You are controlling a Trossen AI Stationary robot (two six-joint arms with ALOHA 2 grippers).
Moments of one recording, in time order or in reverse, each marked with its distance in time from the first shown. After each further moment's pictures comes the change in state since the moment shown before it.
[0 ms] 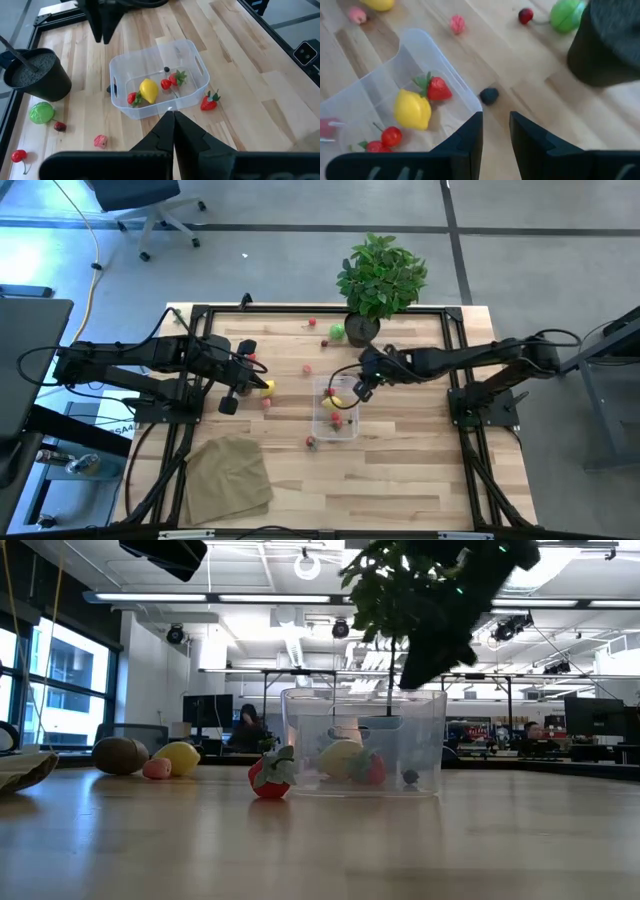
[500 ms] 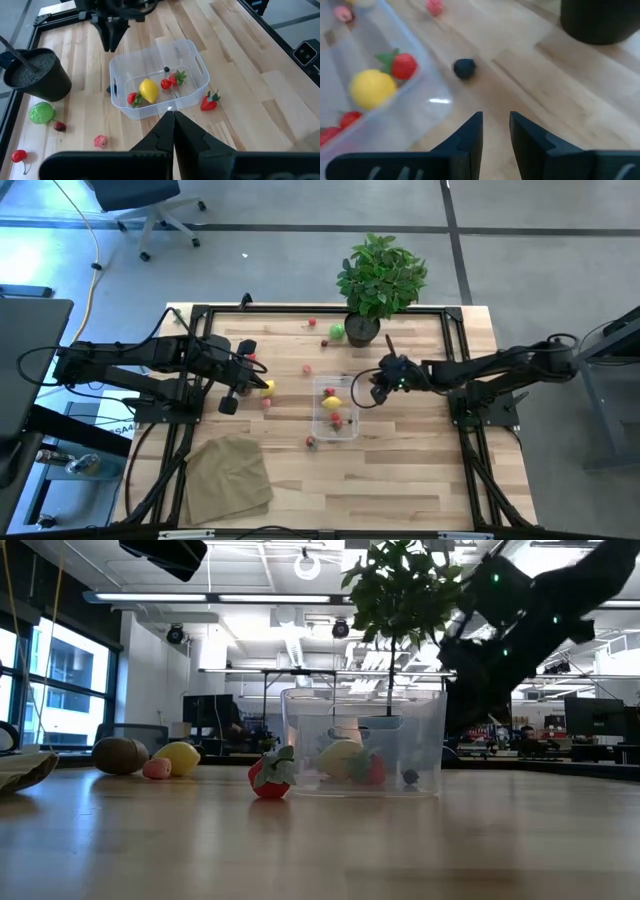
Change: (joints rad) left arm 0.000 0.000 0.000 0.000 0.000 0.000; right arm -0.088 -0.134 -0.488 0.533 -0.068 -0.001
